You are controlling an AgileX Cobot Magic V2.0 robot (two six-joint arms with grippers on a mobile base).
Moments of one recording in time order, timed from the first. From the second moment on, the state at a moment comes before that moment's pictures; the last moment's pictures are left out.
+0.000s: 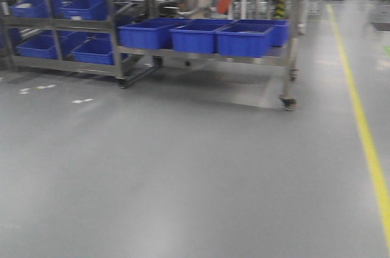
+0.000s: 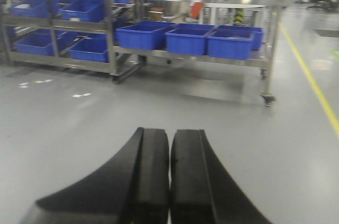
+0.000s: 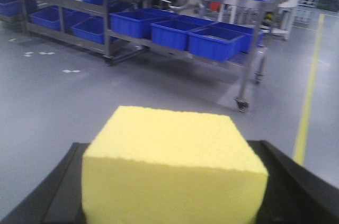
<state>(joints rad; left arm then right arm) -0.10 -0.01 0.00 0.13 0.08 -0.20 0.18 -0.01 -0.41 -0.06 0.54 -0.01</state>
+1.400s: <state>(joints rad) -0.10 -0.01 0.00 0.13 0.08 -0.20 0.18 -0.01 -0.41 -0.06 0.54 -0.01</state>
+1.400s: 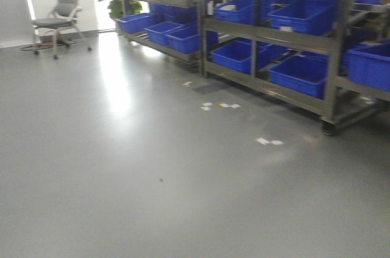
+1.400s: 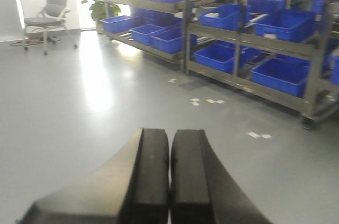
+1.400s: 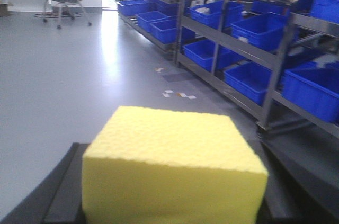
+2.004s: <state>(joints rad) -0.10 -0.01 0.00 0.13 0.08 -0.20 0.18 -0.01 -0.41 -0.06 0.54 -0.01</state>
